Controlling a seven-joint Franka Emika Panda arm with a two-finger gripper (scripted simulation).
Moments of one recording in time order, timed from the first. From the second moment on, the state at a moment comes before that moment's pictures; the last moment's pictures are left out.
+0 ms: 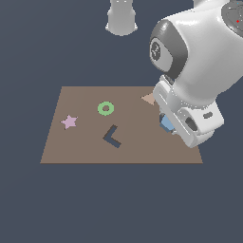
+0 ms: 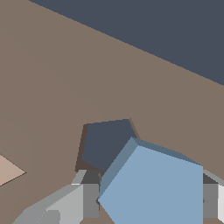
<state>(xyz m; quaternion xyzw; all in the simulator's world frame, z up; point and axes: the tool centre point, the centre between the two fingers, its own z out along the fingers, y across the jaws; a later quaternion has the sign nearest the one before) 0.023 0.155 0.039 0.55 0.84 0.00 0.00</state>
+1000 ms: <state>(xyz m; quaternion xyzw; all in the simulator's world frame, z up) -0.002 0.158 0.040 0.36 0.93 0.00 0.00</state>
